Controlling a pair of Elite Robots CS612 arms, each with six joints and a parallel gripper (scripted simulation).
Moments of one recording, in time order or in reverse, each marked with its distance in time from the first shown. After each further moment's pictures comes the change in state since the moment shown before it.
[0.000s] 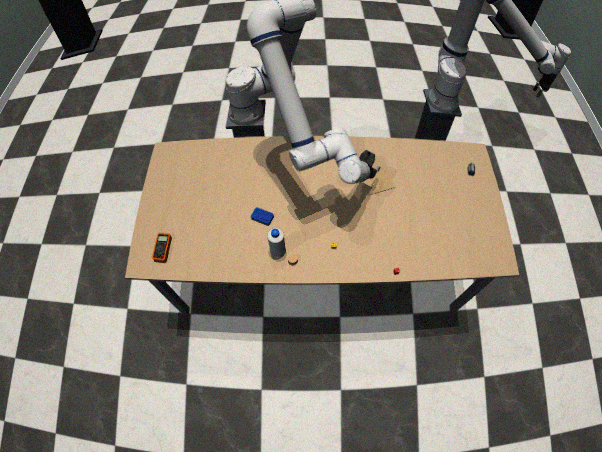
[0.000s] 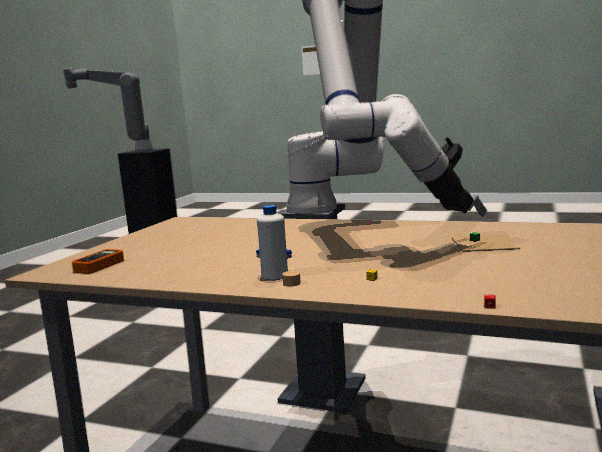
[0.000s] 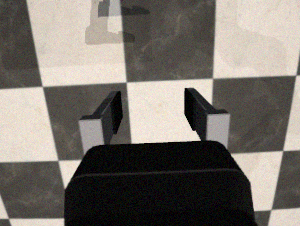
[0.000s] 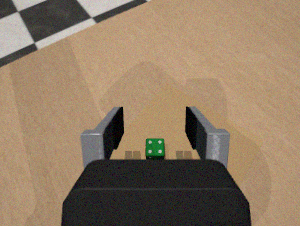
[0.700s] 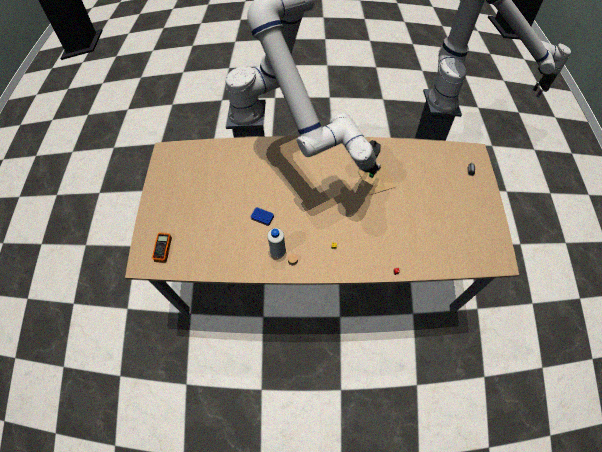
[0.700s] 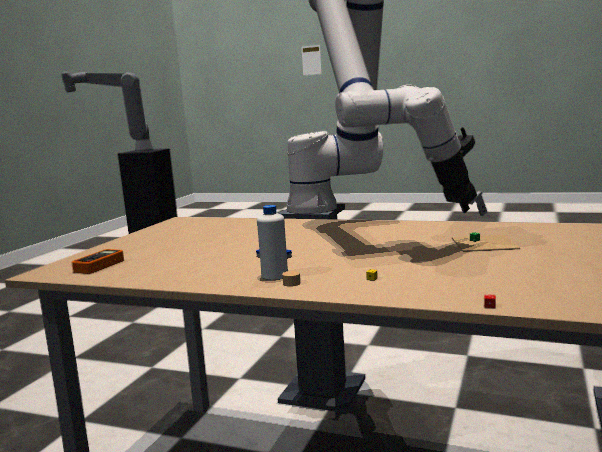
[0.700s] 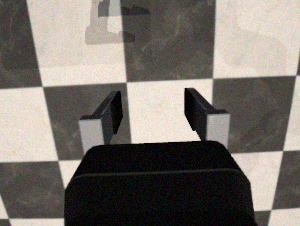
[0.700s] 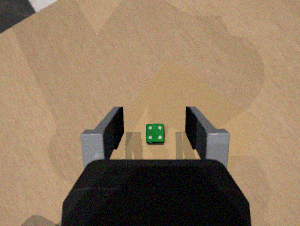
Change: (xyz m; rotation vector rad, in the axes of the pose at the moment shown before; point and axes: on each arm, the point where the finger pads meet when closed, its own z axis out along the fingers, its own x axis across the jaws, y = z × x) left arm 0.000 0.000 0.000 0.000 0.000 0.000; right arm 0.000 -0.004 0.001 -0.261 0.000 0.002
